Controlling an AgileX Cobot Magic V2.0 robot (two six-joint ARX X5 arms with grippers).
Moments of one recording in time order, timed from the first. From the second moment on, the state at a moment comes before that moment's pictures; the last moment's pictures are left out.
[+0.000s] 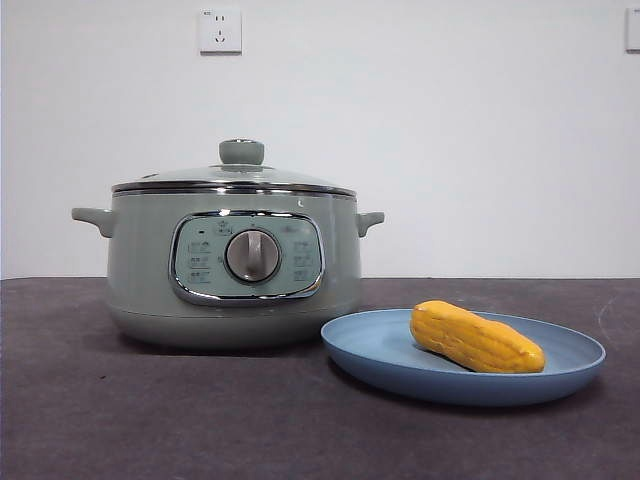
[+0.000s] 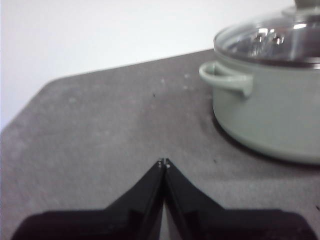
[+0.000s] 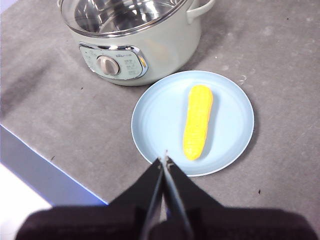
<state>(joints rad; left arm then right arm) 0.08 0.06 0.04 -0.14 0.11 0.16 0.43 0.56 0.84 -0.91 -0.21 0.03</state>
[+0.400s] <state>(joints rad) 0.08 0.00 0.02 -0.18 0.11 0.10 0.43 0.56 0.84 -0.91 -0.21 0.03</state>
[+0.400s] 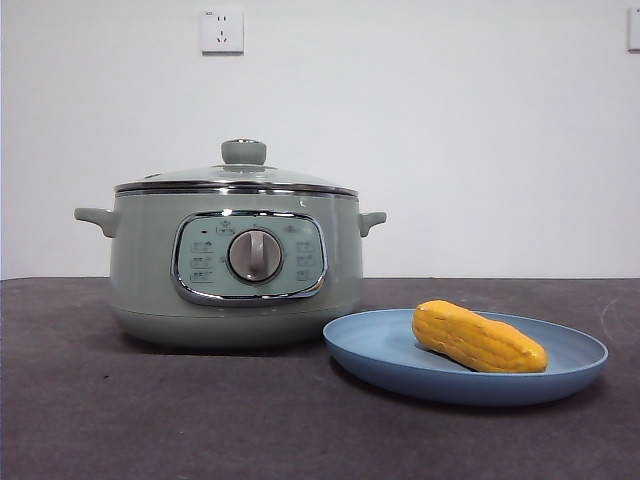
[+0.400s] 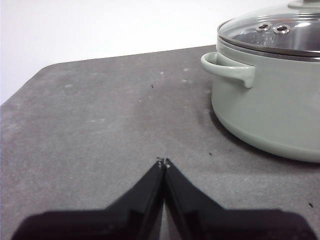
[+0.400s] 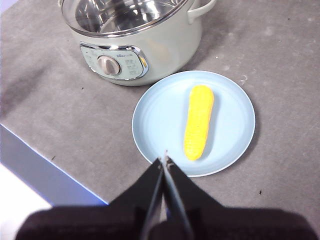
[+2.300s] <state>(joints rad) 0.08 0.00 0.02 -0.18 0.11 0.09 0.10 0.00 0.02 -0.17 -0.07 0.08</state>
